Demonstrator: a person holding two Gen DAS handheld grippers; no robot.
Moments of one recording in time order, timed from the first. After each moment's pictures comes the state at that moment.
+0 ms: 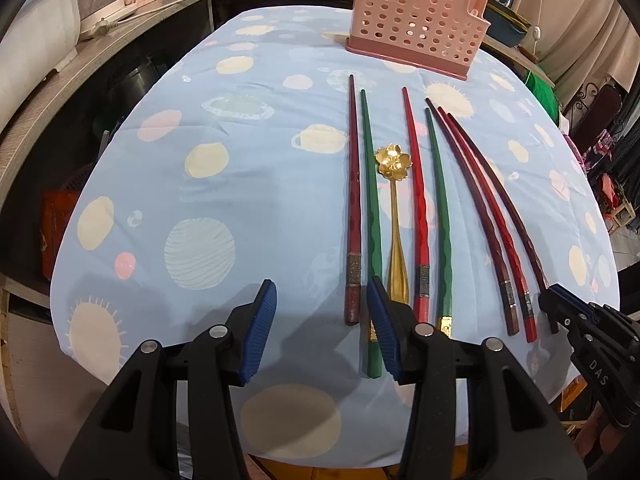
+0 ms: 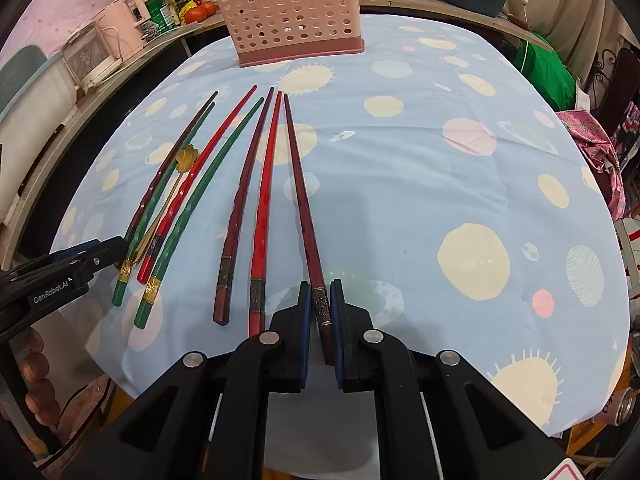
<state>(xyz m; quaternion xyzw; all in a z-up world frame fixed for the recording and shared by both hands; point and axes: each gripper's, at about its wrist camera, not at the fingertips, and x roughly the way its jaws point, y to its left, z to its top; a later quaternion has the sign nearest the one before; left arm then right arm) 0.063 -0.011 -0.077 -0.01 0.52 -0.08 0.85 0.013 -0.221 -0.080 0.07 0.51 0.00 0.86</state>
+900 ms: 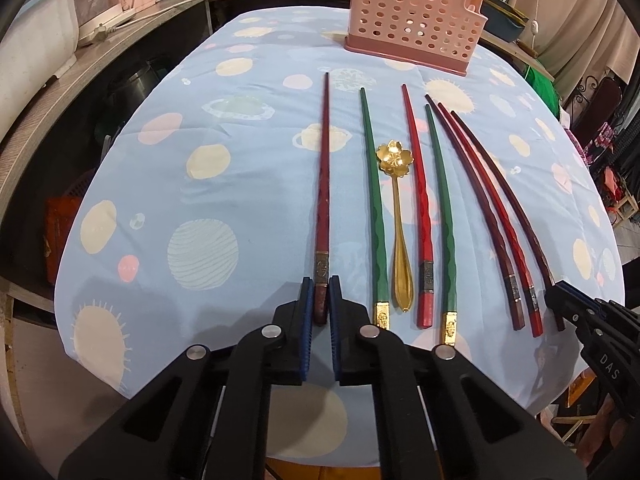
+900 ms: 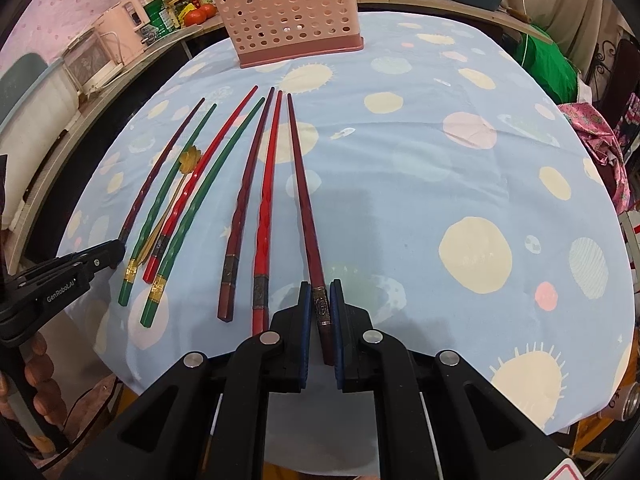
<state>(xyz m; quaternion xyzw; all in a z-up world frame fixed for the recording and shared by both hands) 0.061 -0.011 -0.078 0.00 0.52 -0.08 0.85 0.012 -0.225 -0.078 0.09 0.51 0.01 0.85</state>
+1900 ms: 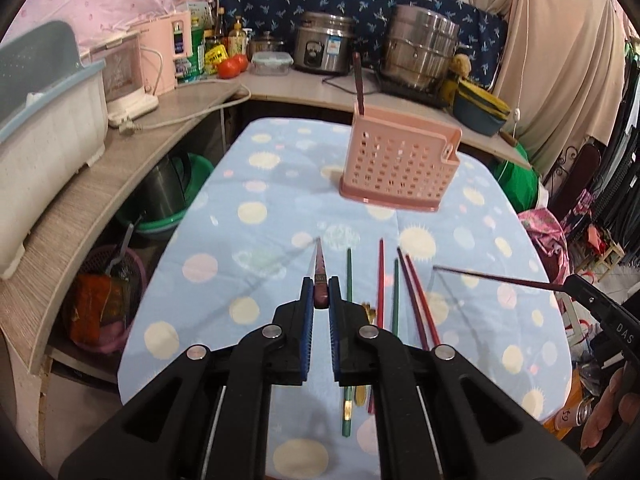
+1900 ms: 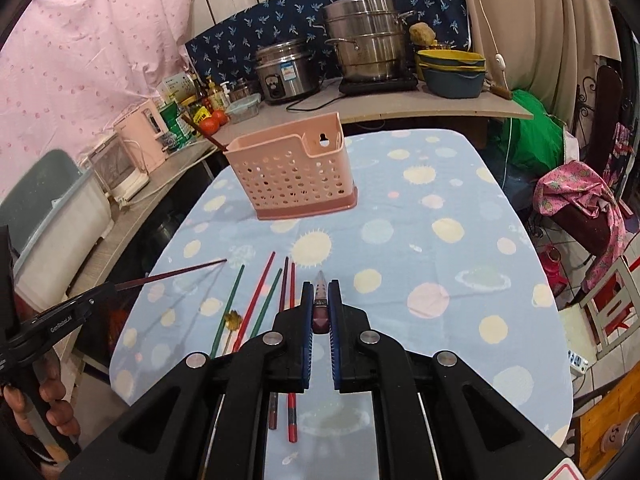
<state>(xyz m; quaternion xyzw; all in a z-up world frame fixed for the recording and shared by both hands) 0.081 0.009 0.059 -0.04 0.39 -0.09 0.92 0.034 -0.271 0.061 0.13 0.36 0.01 0.92</state>
